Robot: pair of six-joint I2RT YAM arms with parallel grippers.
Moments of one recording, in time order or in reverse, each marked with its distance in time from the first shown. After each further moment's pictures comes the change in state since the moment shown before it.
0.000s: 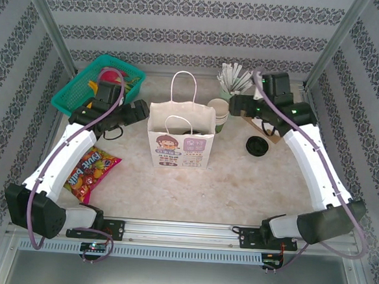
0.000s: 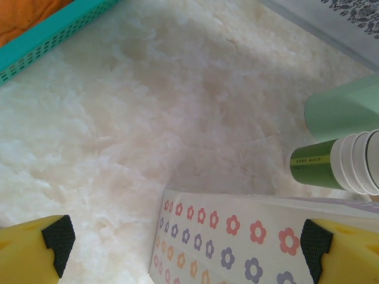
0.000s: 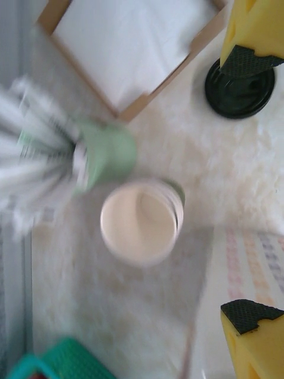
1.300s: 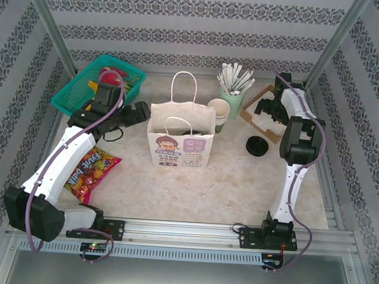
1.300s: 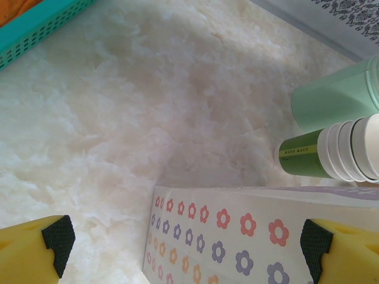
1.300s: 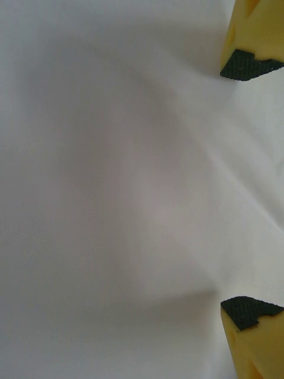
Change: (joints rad) left arm 0.000 -0.025 -0.029 0.027 0.044 0.022; right arm -0.369 0.941 0.465 -0.081 0.030 0.048
